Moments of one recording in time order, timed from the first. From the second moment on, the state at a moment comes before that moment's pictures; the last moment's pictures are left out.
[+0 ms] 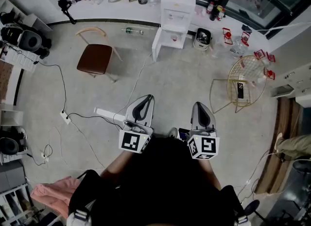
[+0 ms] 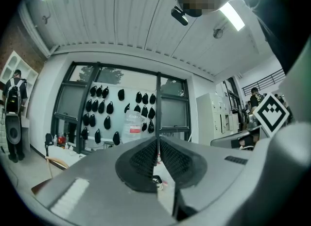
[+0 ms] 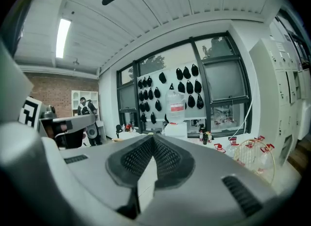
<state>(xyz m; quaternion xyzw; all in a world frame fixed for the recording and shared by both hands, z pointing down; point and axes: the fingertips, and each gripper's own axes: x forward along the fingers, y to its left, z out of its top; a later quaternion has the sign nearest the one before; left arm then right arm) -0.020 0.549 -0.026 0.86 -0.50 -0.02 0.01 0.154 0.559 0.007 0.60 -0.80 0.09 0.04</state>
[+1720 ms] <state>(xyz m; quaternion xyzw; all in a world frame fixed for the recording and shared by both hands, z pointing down) -0.137 0.472 0.016 0.87 -0.49 -0.02 0.05 0.034 0.470 0.048 0.60 -0.79 0.12 0.06</state>
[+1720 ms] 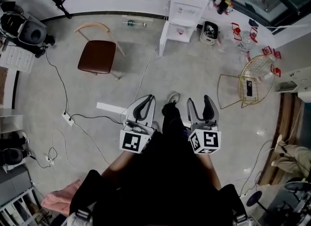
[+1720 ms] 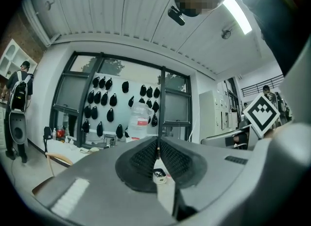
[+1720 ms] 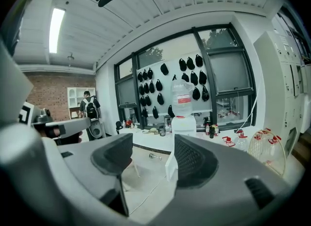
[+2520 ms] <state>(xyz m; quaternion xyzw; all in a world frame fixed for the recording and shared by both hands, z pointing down) -0.044 0.187 0.026 0.87 -0.48 -0.01 0.05 0.110 0.142 0.087 0.57 -0.81 0.12 0.08</state>
